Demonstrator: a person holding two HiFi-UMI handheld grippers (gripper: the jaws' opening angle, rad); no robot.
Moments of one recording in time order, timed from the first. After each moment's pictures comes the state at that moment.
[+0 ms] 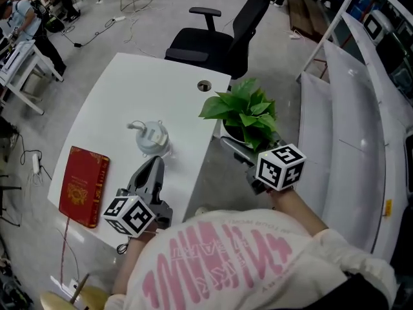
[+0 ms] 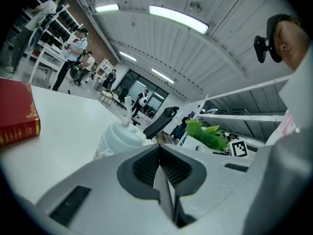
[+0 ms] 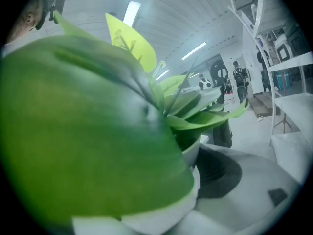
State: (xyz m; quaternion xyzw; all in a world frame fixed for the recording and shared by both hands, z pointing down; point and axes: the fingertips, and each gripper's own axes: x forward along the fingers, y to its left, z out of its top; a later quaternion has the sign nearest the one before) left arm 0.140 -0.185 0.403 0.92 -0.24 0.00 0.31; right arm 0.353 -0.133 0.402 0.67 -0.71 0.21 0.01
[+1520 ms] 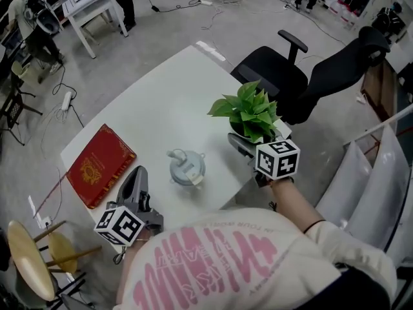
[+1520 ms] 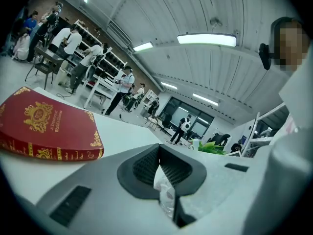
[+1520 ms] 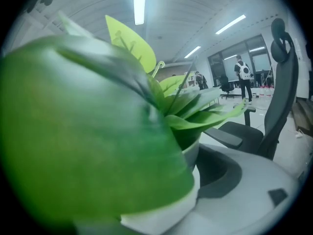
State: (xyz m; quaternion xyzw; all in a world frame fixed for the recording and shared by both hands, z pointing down) left arm 0.030 -0.270 0.409 0.78 -0.53 -0.09 0.32; right arm 0.330 -0.364 0.460 0.51 -0.82 0.23 0.13
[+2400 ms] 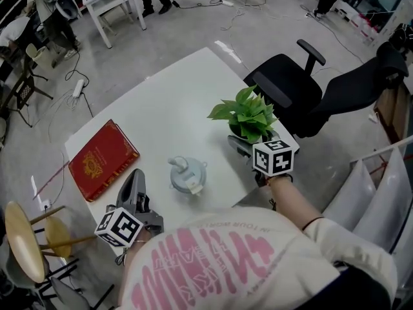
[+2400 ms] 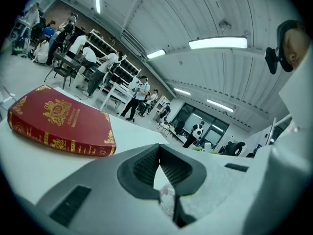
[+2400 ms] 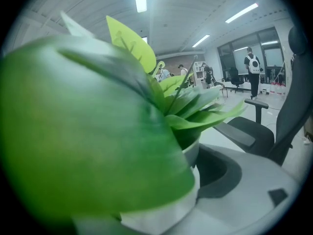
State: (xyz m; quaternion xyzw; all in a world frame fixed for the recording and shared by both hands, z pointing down) left arm 0.016 -0.269 0.418 0.72 -0.60 -0.11 0.33; right arm 0.319 -0.407 0.499 0.46 -0.84 0.24 0.18
